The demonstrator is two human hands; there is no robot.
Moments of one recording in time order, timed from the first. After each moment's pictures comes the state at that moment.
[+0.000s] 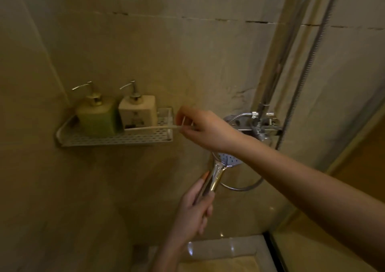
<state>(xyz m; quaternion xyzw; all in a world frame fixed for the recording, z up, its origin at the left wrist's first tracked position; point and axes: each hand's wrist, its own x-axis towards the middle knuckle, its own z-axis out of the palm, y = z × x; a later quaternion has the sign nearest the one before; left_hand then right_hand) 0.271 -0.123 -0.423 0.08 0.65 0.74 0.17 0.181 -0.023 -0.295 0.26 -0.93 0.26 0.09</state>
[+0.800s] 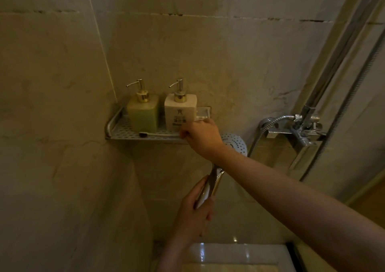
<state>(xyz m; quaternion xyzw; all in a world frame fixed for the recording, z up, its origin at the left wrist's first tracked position) 0.267 -0.205 -0.439 0.04 0.70 0.71 0.10 0.114 -0.124 -0.373 0.22 -0.96 0.10 0.17</state>
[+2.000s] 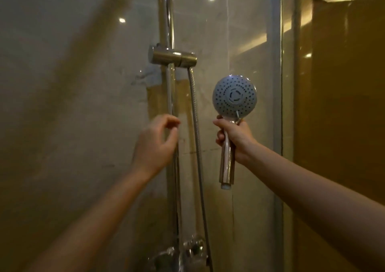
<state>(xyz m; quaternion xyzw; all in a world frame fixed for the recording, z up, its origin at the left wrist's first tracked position) 0.084 0.070 -0.109 0.45 0.67 0.44 -0.39 0.164 0.247 -0.089 0.00 -0.56 0.78 0.29</state>
